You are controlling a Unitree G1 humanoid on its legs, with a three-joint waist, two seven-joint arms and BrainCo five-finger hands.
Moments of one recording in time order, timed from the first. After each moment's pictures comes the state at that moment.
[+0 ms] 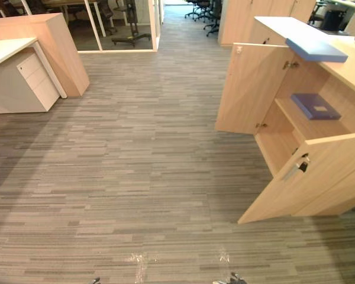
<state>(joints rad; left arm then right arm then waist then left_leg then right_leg) 0.18 0.12 0.10 1.09 -0.13 -0.12 0.06 0.06 -0.11 -0.19 1.19 0.09 -0.02 0.05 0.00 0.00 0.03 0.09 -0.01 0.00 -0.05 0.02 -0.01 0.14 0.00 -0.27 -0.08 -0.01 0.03</state>
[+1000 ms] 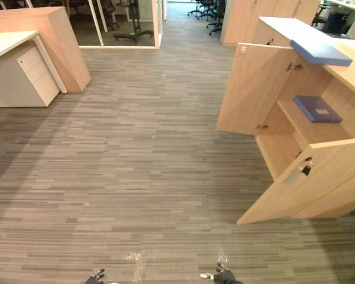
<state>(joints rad) 0.16 0.16 0.03 1.08 -0.01 -0.15 0.04 0.03 -0.06 -0.12 1.19 0.10 -0.03 0.06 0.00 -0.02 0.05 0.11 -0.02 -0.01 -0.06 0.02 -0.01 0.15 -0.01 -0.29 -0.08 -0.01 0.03</state>
